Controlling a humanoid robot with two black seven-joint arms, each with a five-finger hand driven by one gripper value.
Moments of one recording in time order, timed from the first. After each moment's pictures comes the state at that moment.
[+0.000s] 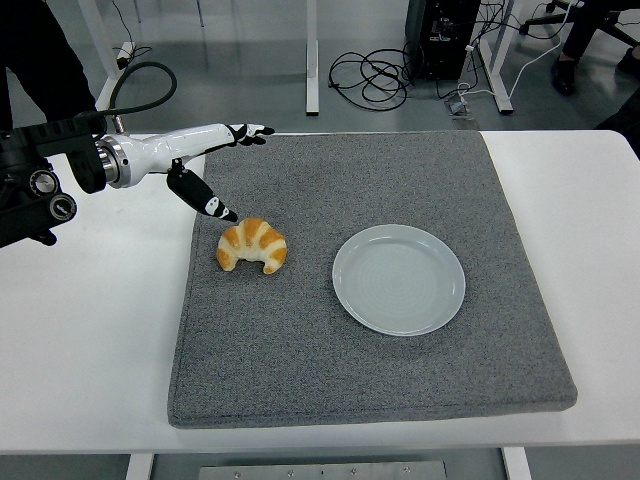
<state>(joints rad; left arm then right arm) -1.32 0.61 0.07 -1.21 0.99 -0.01 -0.15 -0.12 0.00 -0.12 0.12 -0.15 -0.11 0.33</state>
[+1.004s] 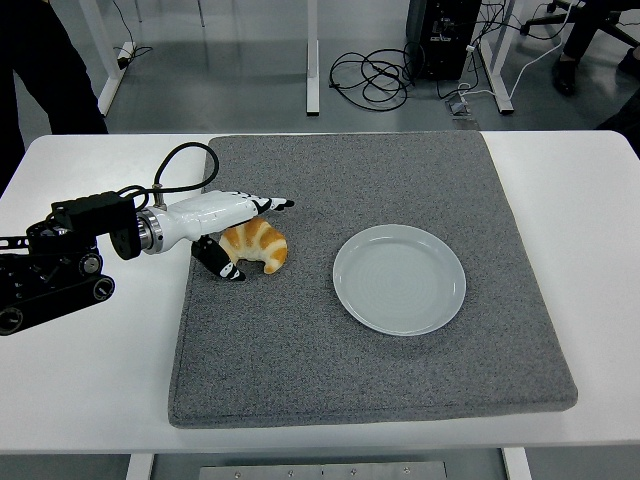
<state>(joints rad) -1.17 0.52 0.10 -1.20 1.29 0.16 -0.16 -0.12 0.00 -0.12 0.12 -0.15 -0.11 0.33</state>
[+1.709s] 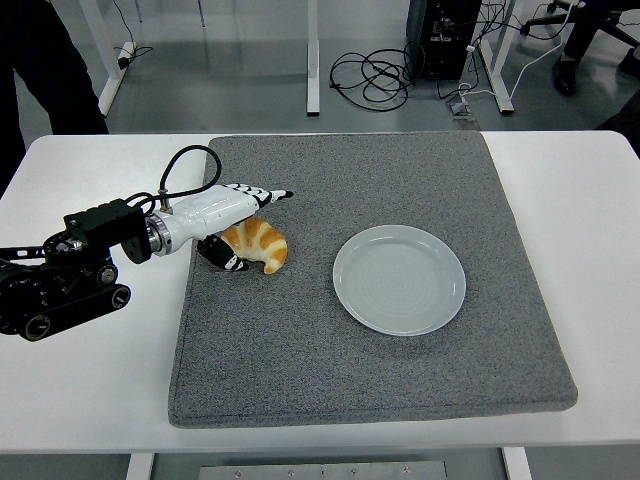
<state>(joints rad) -1.12 0.45 0.10 -1.08 1.34 0.28 -0.16 -0.12 0.00 -0.12 0.12 -0.15 -0.11 0.33</state>
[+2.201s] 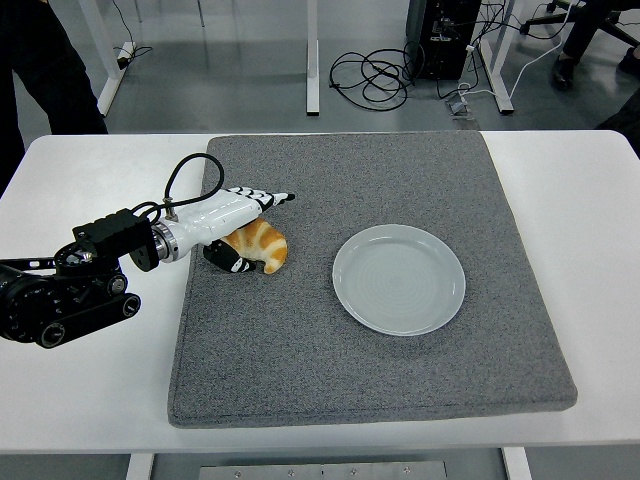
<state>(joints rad) -1.09 0.40 0.10 -1.03 1.34 0.33 -0.16 -0.12 0.00 -0.12 0.12 -0.15 -0.11 0.33</state>
